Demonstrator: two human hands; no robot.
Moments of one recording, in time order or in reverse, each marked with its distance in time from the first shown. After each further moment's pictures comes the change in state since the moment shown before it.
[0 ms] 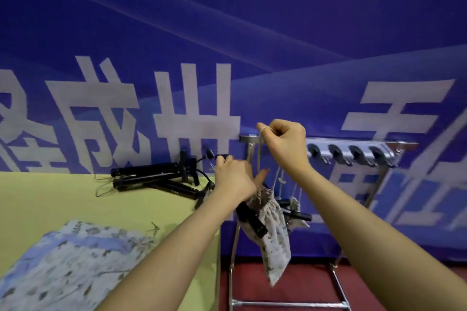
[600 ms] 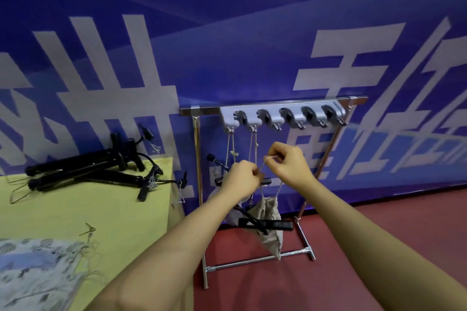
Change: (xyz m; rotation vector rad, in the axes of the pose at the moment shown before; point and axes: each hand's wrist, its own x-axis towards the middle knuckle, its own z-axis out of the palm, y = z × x) left_hand 0.051 0.128 0.116 -0.623 -0.363 0.004; right_hand -0.061 0.172 -0.111 -0.261 -0.266 0.329
